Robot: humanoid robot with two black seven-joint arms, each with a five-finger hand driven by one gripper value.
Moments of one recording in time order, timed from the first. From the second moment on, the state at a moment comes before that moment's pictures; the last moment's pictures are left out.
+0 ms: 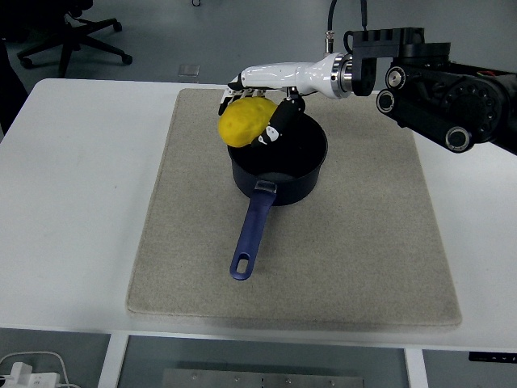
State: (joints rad) left arm -0.05 0.00 -0.05 -0.12 0.04 -0.07 -0.20; right arm 1.47 -0.14 -0.01 0.78 -1.12 0.30 0.37
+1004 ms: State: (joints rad) left arm -0.05 0.00 -0.05 -0.12 0.04 -0.07 -0.20; right arm 1.38 -0.10 0.01 0.65 -1.12 0.27 0.37
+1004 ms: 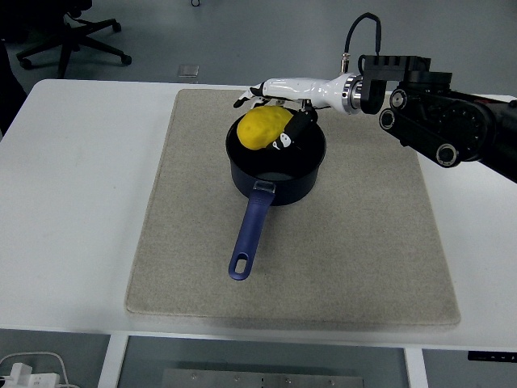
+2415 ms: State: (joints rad) left arm -0.05 0.00 -0.05 -0.12 0.04 -0.07 -0.20; right arm 1.36 -0.45 0.19 0.65 -0.18 0.22 0.35
